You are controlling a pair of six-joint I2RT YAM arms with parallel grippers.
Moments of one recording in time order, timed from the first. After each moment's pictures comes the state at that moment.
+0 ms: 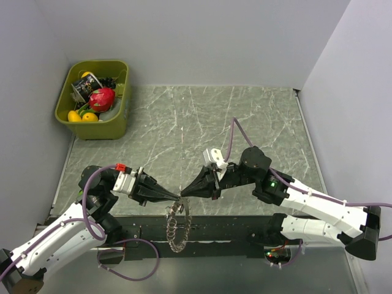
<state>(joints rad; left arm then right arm) -0.73 0.61 0.55 0.53 1.12 -0.23 1.04 0.95 0.85 0.11 -0.72 0.06</state>
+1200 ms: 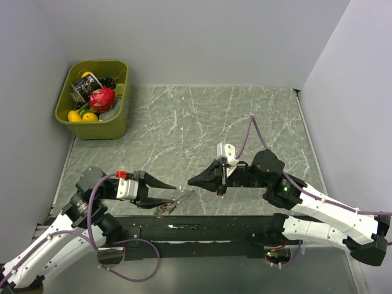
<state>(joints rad) -0.74 0.46 0.59 0.03 0.91 0.07 1.05 0.84 0.85 0.02 -0.49 0.06</state>
